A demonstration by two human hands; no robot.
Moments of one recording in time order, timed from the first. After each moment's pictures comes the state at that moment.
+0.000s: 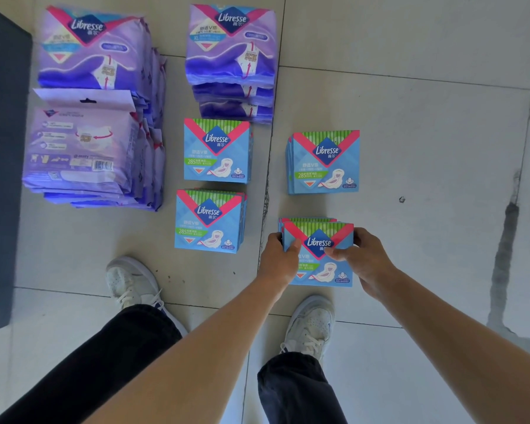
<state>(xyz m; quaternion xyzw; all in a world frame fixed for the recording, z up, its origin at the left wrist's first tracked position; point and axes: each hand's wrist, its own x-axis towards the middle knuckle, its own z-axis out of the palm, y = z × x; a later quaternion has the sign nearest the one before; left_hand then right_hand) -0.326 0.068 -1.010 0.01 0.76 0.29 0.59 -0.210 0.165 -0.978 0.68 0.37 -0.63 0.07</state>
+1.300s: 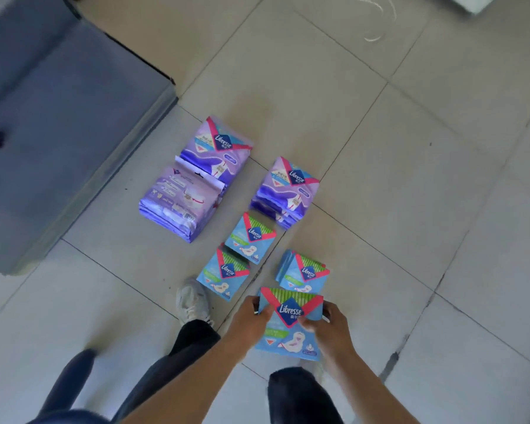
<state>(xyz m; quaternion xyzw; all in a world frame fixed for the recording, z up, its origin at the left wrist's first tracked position) -0.400 0.093 -0.779 -0.16 0.69 0.40 0.58 -0.325 0.226 -0.726 0.63 0.49 -0.58 0.16</state>
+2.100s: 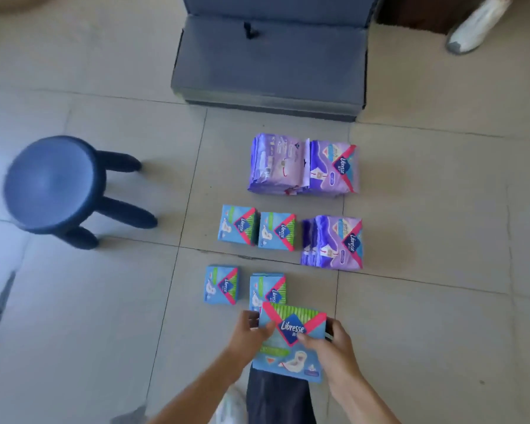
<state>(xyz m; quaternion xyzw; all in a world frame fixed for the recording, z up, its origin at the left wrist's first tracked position) -0.294 0.288 -0.728 -0.58 0.45 0.65 0.21 -0.368 0.427 -0.721 0.28 0.69 -0.49 0.45</state>
